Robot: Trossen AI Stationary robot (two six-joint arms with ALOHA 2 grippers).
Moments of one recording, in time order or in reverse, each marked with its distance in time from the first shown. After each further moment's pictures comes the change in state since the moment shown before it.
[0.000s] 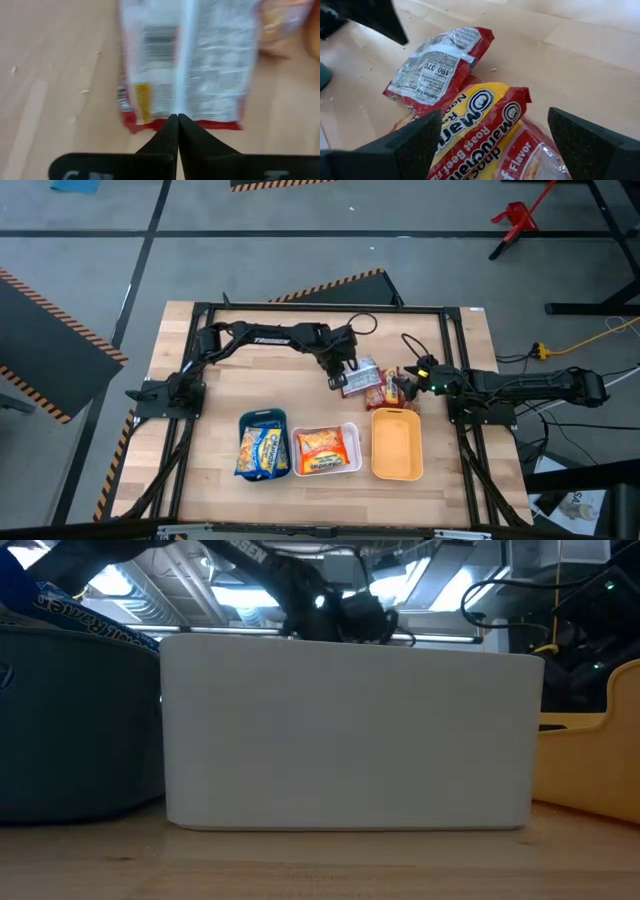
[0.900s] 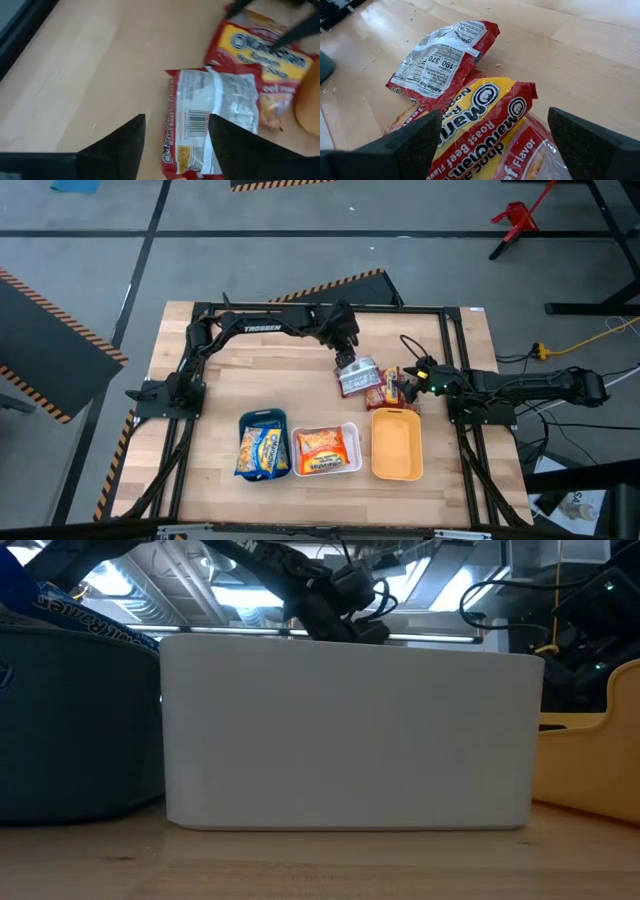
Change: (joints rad) left arm 0.090 -0.062 0.039 0.134 -0.022 -0.033; right arm 0.000 0.003 0.000 -0.004 -0.026 -0.027
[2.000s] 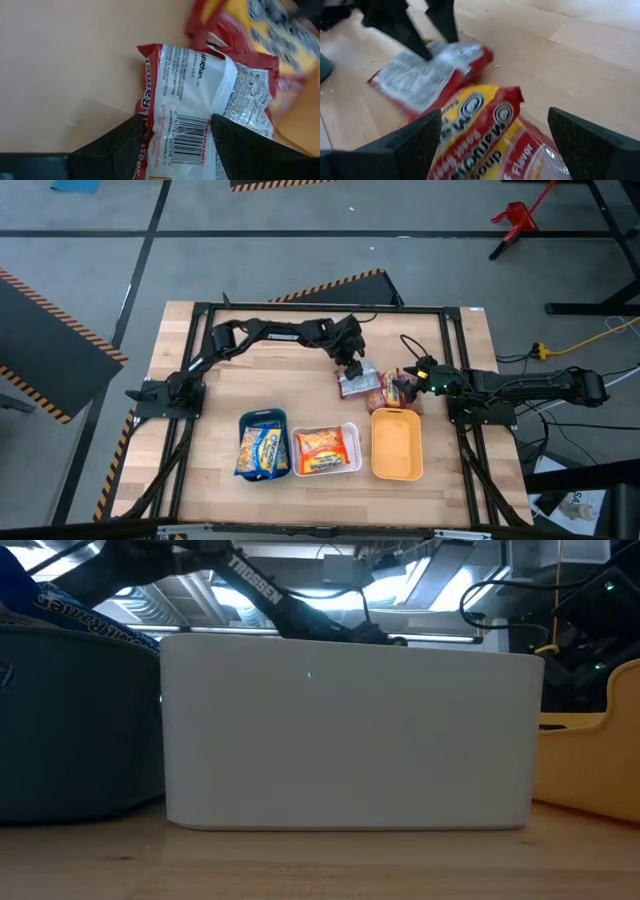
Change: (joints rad) left arm -0.010 0.230 0.013 0.167 0.305 -0.185; right arm 0.000 0.000 0.000 0.000 0.008 -0.002
